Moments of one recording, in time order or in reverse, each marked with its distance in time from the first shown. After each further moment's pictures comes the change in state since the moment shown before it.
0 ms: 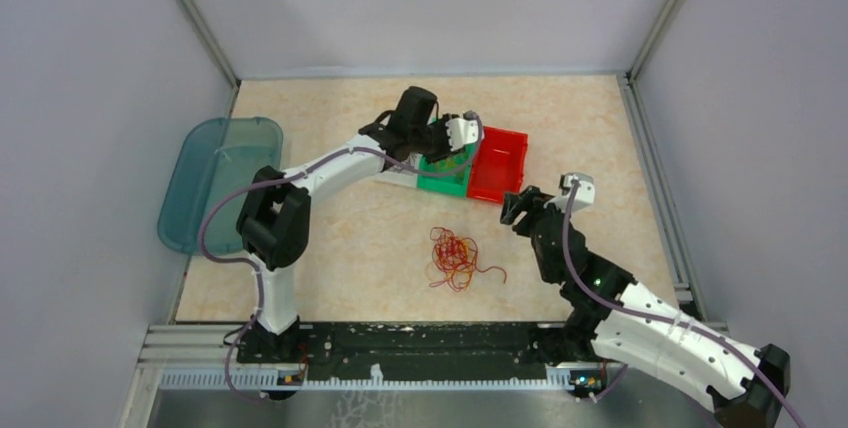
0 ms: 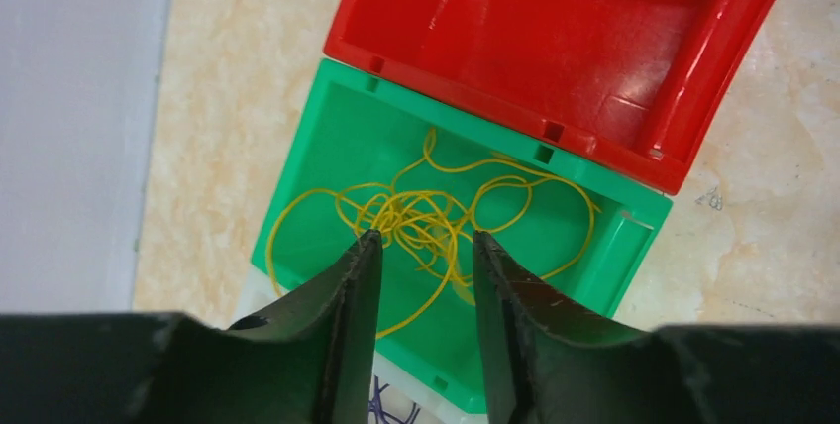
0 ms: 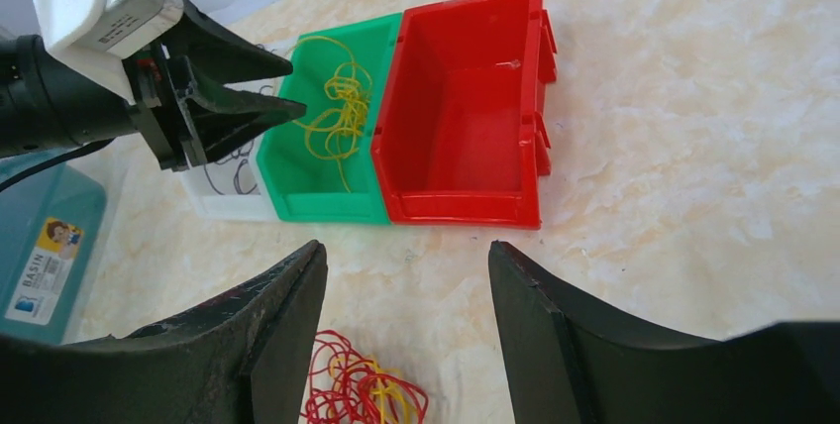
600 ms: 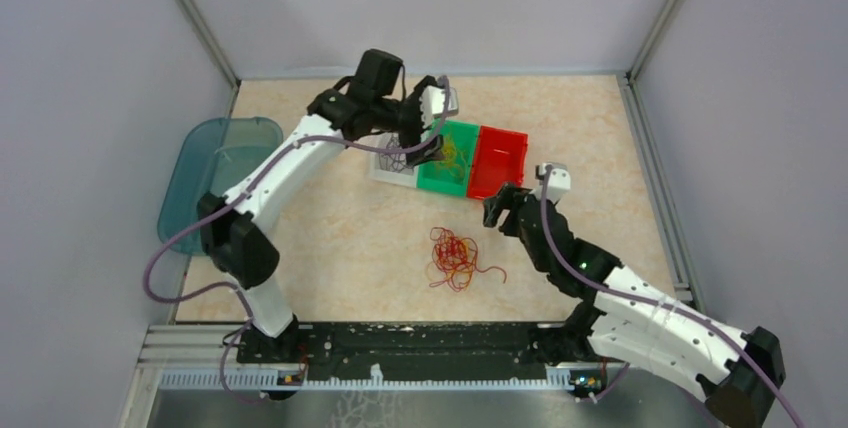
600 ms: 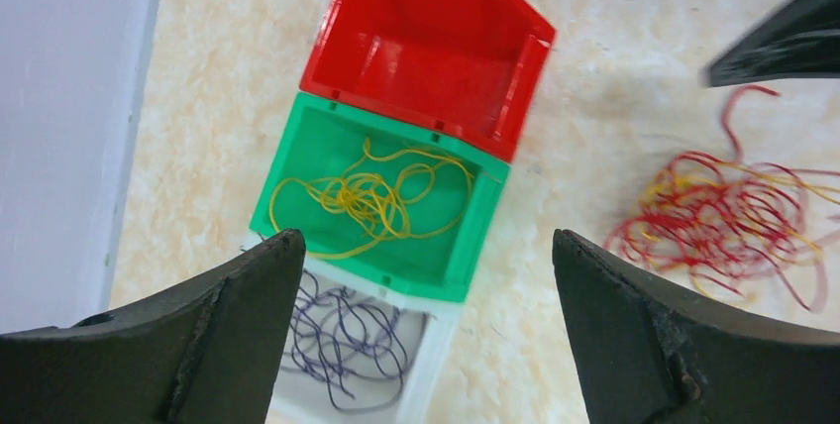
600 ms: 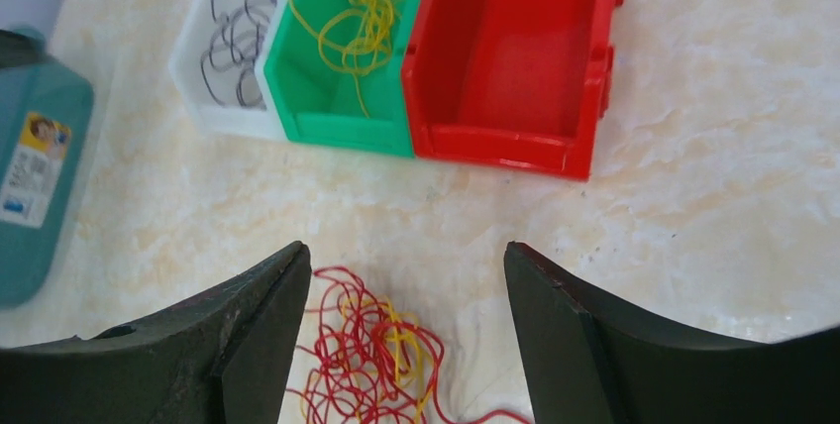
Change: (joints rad) left arm 0.049 -0.120 0.255 -0.472 0.256 -0.041; right arm -0.040 0.132 0.079 -0.078 -0.173 0.023
